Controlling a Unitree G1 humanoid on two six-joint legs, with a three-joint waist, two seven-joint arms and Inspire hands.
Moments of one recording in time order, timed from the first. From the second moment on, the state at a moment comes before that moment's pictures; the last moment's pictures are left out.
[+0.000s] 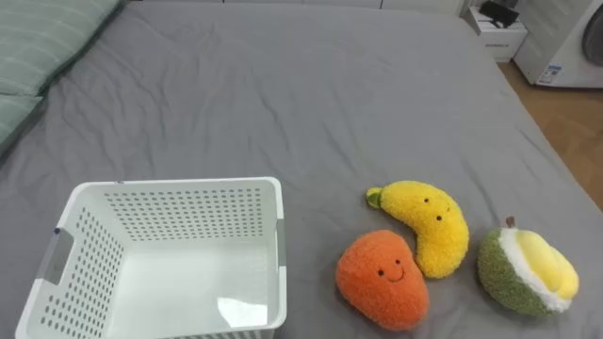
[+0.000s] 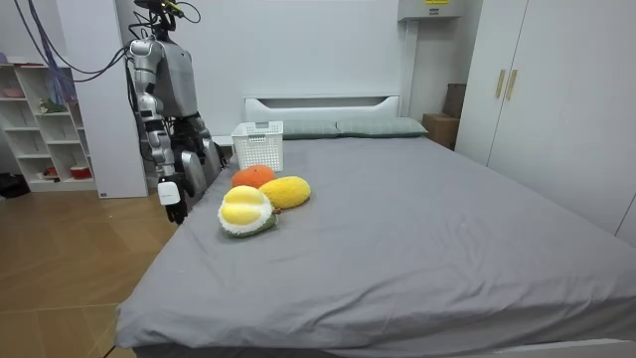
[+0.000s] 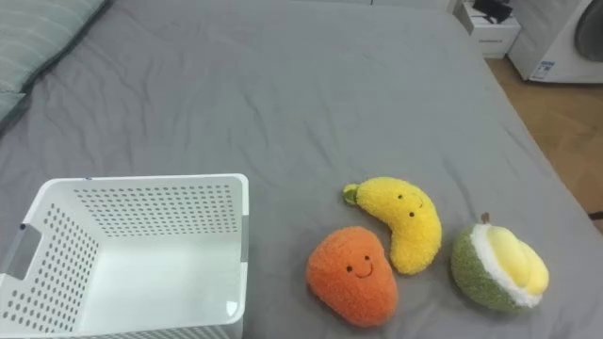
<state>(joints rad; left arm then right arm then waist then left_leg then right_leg) 0.25 0.17 0.10 1.06 -0.22 0.04 0.20 0.14 -0.22 0.04 1.25 0.28 0.05 -0.04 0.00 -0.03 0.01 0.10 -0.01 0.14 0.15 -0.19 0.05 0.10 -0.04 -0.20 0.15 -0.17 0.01</state>
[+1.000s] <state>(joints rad) 0.29 0.24 0.27 1.07 -0.22 0.07 0.16 0.18 -0.34 -0.35 1.31 0.34 0.09 -0.12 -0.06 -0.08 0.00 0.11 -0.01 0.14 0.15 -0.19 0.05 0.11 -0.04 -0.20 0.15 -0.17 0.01</state>
